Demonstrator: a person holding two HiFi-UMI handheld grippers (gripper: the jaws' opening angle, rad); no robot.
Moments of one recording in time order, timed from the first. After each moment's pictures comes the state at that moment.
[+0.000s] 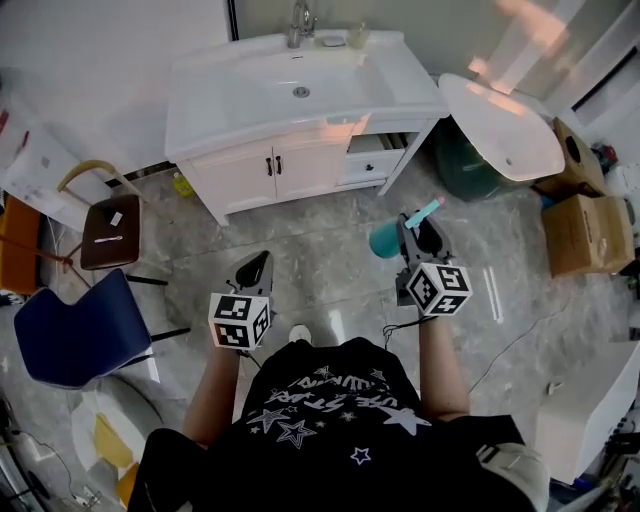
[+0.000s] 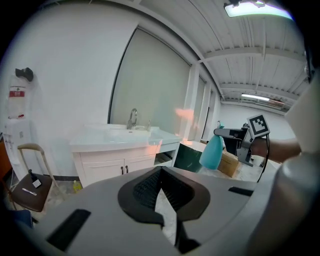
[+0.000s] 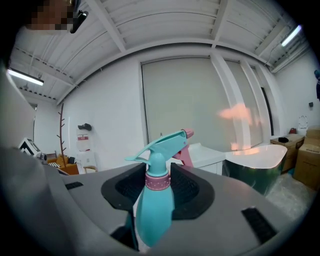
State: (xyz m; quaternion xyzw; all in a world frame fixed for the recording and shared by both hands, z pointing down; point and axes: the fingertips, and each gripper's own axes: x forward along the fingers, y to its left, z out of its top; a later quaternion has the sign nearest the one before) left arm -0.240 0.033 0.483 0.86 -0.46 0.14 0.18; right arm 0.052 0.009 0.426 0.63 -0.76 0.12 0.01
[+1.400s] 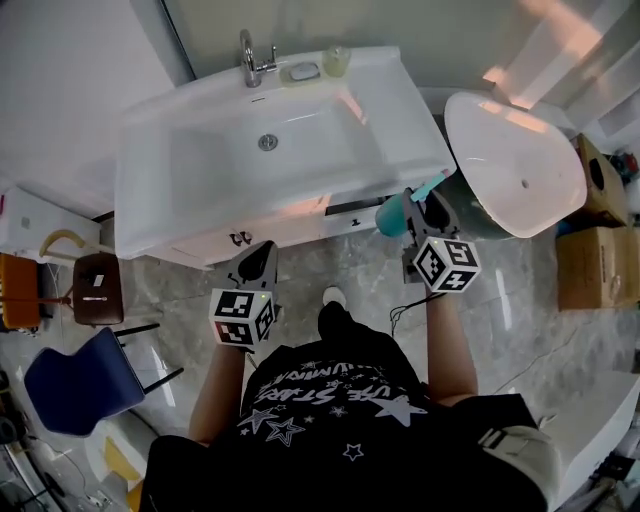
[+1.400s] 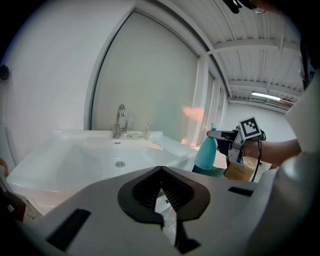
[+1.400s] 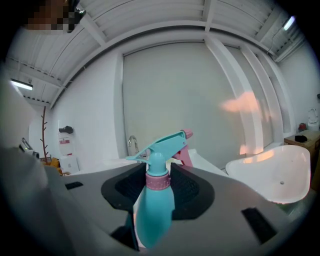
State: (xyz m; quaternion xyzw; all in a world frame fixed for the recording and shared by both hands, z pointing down) left arm -0.057 -0.299 0.473 0.85 -0.47 0.14 0.18; right arm 0.235 -0.358 0.436 0.62 -0.77 0.13 0.00
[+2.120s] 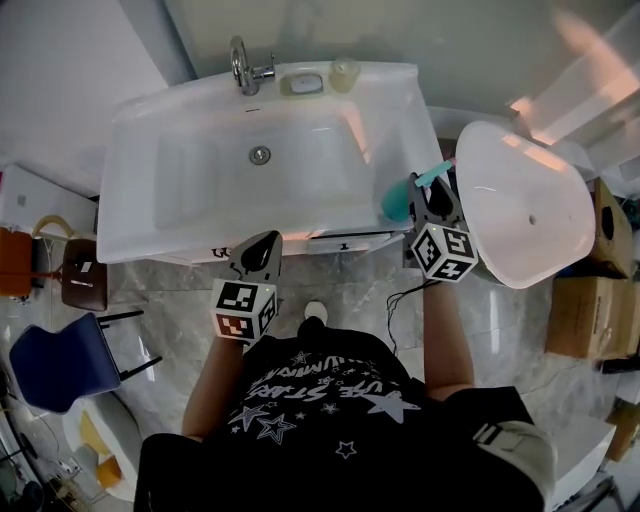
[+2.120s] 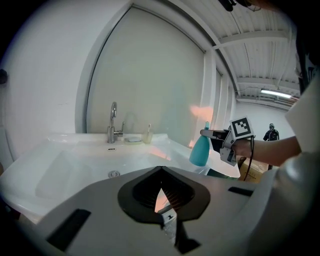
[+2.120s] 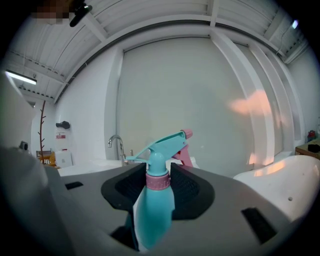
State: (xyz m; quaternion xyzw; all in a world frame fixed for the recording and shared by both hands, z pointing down) left arm 0.017 -0.409 0.478 0.83 -0.51 0.14 0.18; right arm 0.296 -0.519 0.448 0.61 -0.79 0.10 0.02
